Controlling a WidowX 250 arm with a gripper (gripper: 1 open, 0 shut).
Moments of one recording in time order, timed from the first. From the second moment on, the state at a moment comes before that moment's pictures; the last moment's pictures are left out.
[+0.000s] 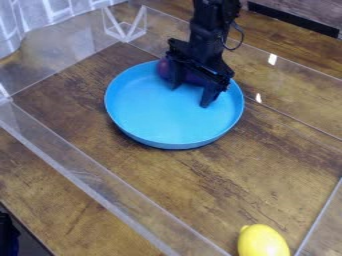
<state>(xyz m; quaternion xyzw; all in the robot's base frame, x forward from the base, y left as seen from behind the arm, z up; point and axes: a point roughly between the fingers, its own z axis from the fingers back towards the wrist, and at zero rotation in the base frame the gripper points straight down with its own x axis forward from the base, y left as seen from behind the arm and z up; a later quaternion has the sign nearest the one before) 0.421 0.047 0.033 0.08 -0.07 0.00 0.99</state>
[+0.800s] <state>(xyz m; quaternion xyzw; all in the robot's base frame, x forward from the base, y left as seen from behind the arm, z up) 0.421 0.043 0.032 0.07 -0.07 0.01 1.00</state>
